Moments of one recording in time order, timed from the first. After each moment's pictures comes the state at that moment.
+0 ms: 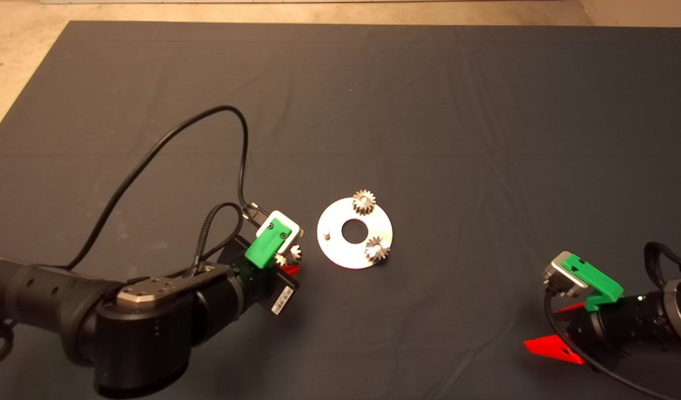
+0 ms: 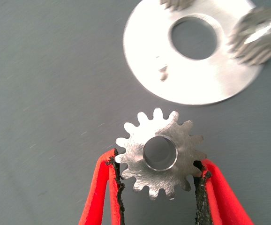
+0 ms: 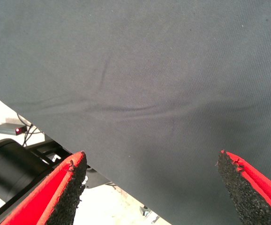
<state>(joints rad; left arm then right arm) -0.01 2.40 -0.47 1.32 1.53 -1.11 0.09 1.84 -0.40 -0.59 -1.17 1.01</state>
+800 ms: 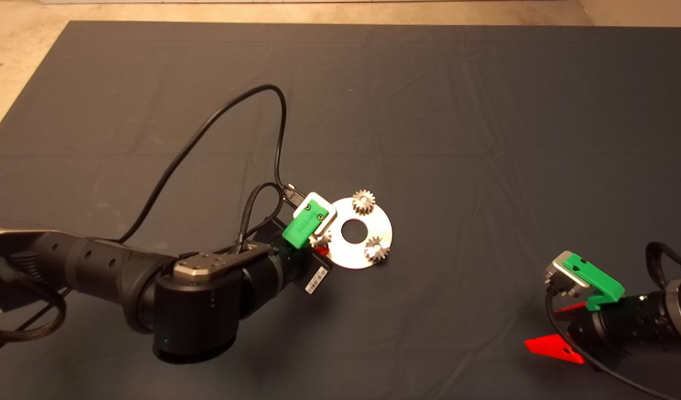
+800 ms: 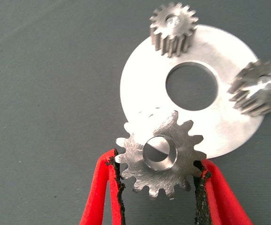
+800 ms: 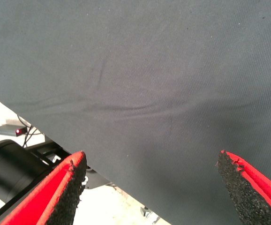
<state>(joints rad) -0.06 2.50 -0.58 1.32 1.53 -1.10 0.09 1.83 -0.40 -0.59 -1.17 1.01</state>
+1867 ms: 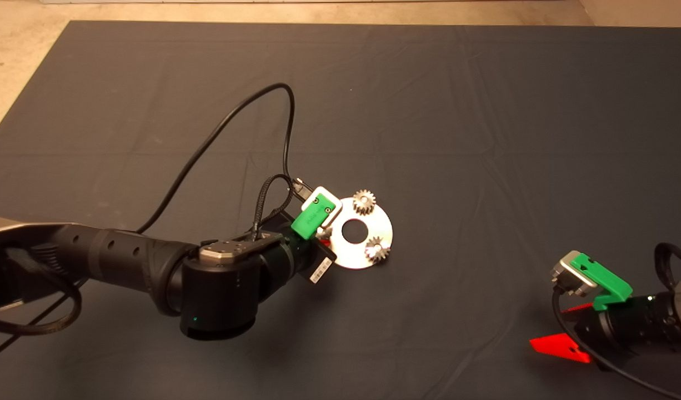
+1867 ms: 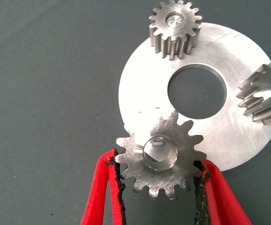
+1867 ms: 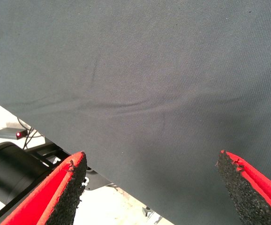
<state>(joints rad) -0.06 2.55 -0.64 1.31 1.53 -1.06 0.09 1.80 -0.40 -0.59 -1.15 1.01</state>
